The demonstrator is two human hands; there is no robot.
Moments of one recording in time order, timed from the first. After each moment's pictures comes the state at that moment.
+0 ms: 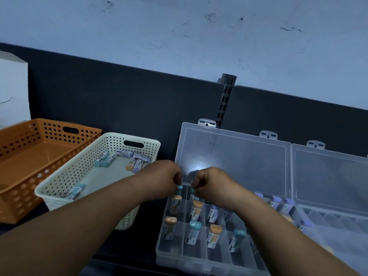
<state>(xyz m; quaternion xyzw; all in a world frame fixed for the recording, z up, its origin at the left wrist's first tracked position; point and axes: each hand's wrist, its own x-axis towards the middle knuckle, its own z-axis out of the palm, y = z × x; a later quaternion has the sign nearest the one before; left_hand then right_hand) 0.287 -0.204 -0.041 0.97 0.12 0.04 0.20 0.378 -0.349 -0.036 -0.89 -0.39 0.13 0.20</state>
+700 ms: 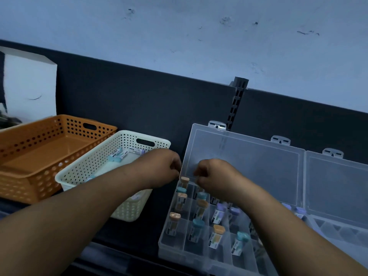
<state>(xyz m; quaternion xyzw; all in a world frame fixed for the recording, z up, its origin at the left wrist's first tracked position) 0.265 -0.198 -0.019 0.96 0.16 0.10 0.19 0.372 -0.341 -0.013 -0.88 -0.46 0.05 0.13</state>
